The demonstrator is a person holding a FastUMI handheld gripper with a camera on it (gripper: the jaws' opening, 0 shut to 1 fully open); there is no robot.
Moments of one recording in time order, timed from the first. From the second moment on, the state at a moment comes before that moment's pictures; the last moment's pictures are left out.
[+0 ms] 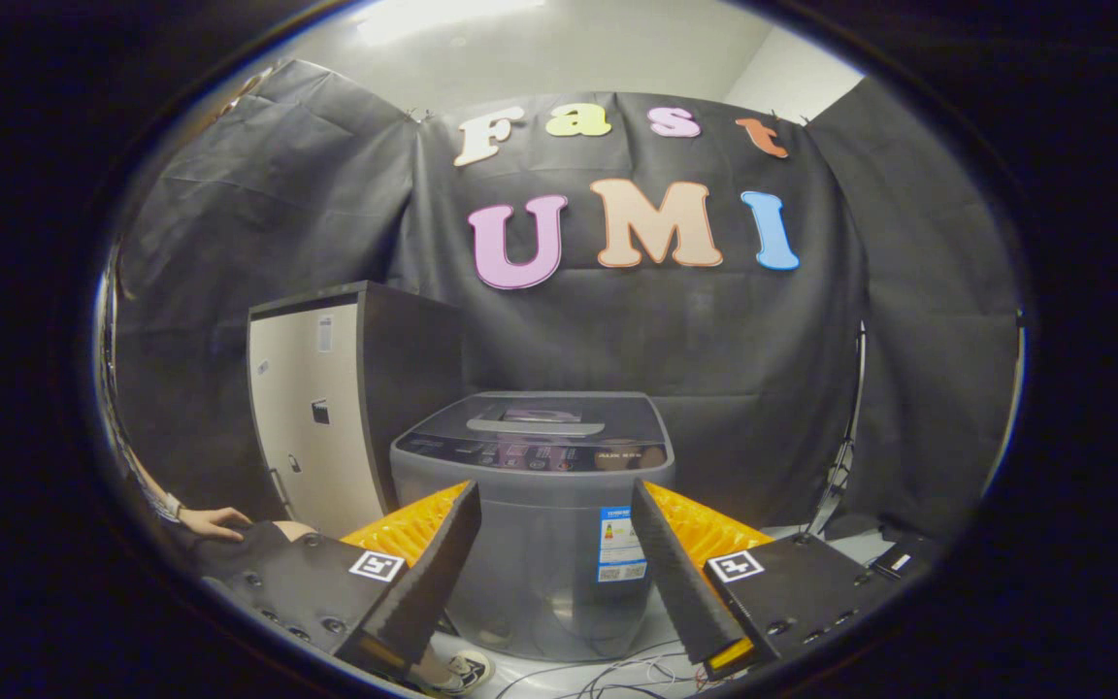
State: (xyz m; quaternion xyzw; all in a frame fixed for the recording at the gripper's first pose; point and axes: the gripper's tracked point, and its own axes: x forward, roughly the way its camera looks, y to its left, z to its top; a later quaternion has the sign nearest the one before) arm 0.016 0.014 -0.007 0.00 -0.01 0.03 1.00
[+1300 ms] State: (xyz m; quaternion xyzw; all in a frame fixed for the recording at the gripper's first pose) arm 0.016 0.015 -0.007 0.00 -0.01 0.04 1.00
